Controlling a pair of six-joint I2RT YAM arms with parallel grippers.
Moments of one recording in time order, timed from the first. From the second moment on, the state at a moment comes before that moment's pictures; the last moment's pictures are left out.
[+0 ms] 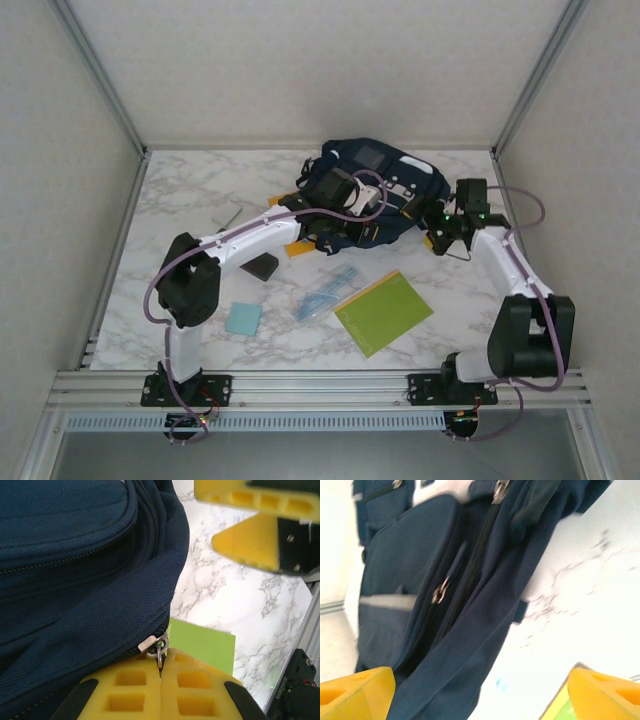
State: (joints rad) left arm -0.83 1.96 1.65 -0.47 0.41 -0.34; right arm 0.05 1.39 0.98 -0.50 -0.48 0.89
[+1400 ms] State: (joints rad) left arm -0.74 1.79 1.38 -0.56 0.30 -0.32; right arm -0.08 1.75 1.32 -0.70 -0.37 0.63
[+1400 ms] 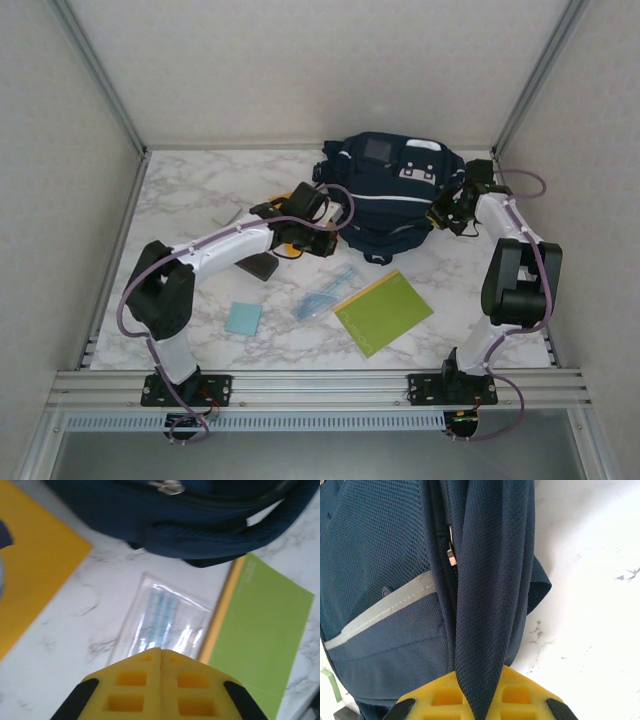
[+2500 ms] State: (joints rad) left arm -0.68 2.07 1.55 -0.21 0.37 -0.48; right arm -0.01 1.66 0.88 -0.30 -0.55 0.95
